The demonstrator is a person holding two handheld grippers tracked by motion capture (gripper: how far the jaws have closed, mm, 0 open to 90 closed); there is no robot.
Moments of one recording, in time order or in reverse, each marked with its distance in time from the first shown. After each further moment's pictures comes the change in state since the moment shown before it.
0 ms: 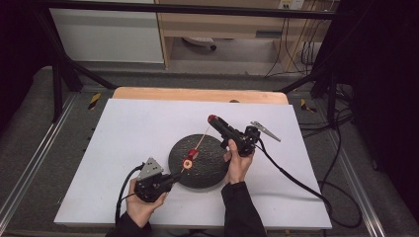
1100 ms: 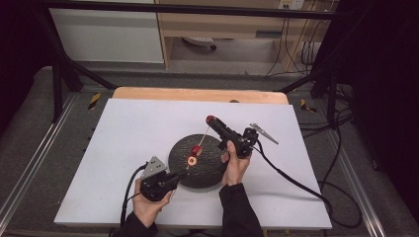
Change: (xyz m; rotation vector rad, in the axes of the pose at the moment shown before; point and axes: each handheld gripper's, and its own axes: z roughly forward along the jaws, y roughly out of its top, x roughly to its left) left arm -0.009 0.004 0.009 -0.059 -0.003 -0.067; right arm 0.000 -0.008 0.002 -0.028 0.029 0.046
